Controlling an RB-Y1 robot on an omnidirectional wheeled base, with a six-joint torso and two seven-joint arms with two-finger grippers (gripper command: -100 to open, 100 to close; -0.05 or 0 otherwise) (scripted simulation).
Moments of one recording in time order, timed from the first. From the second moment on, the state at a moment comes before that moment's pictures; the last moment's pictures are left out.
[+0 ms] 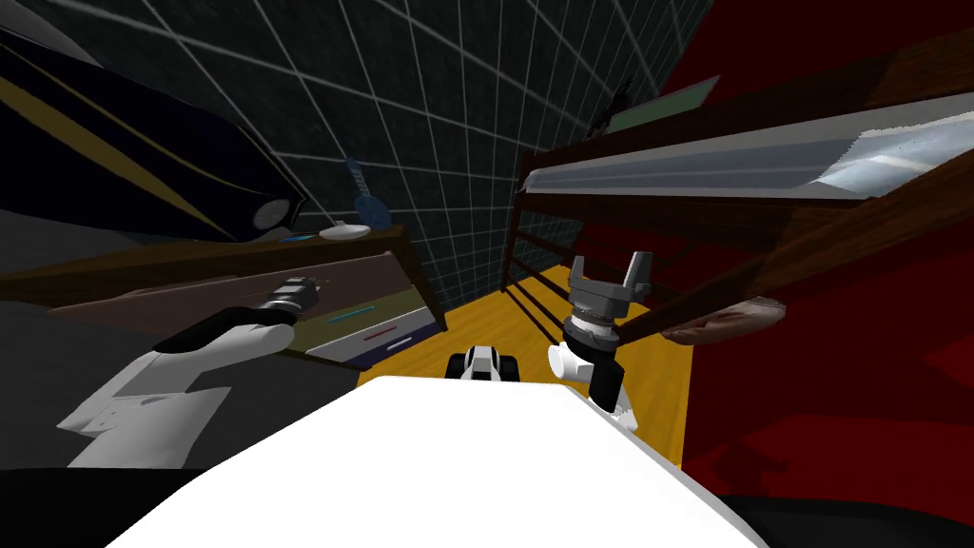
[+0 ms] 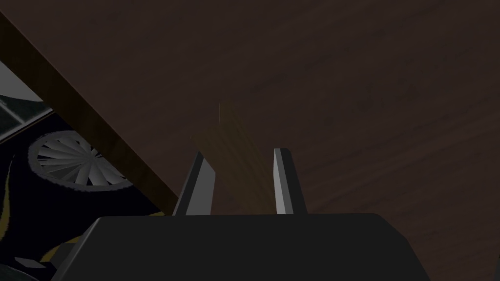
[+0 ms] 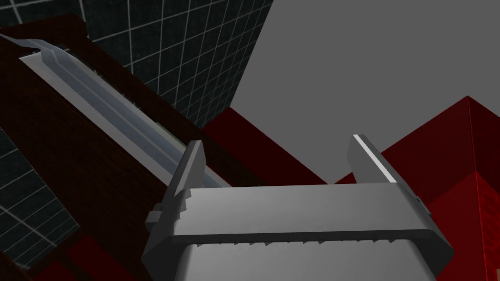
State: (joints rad) left arm 0.36 0.72 0.66 -1.71 0.58 0.33 -0.20; right arm 0.46 -0.04 0.02 -2.38 -0.04 -0.63 -0.16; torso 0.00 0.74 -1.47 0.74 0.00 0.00
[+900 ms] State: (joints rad) left arm 0.23 0.75 0.73 -1.52 0.48 0.37 -0.18; right arm 0.46 -0.04 0.02 -2.38 -0.04 -0.63 -0.16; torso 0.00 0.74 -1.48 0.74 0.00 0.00
